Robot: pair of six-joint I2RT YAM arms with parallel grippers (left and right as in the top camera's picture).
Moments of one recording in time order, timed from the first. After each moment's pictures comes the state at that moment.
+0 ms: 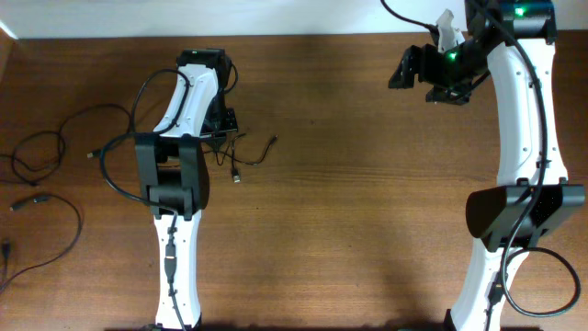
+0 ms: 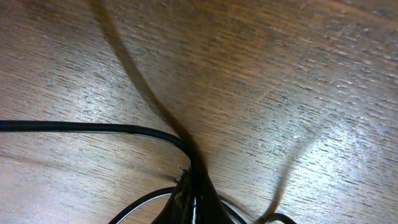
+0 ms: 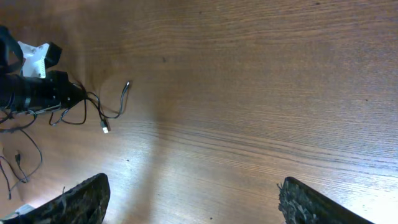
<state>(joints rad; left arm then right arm) -0.08 2.57 2.26 -1.47 -0.11 -0.34 0.01 2.19 2.45 -1.60 -0.44 0.16</state>
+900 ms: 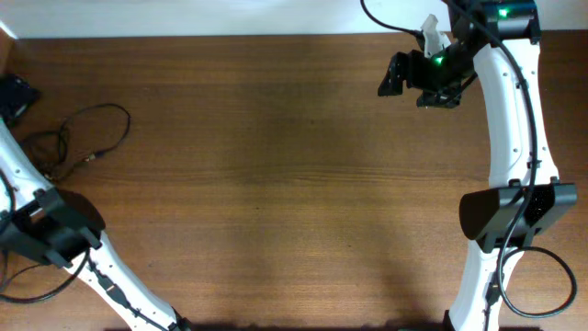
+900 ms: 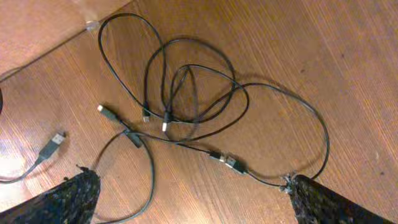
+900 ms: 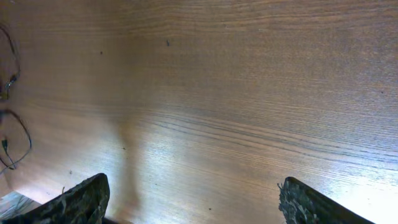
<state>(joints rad) 0.63 2.36 2.65 -1.45 -0.17 -0.36 0.06 2.19 2.45 -1.64 -0.42 0.15</state>
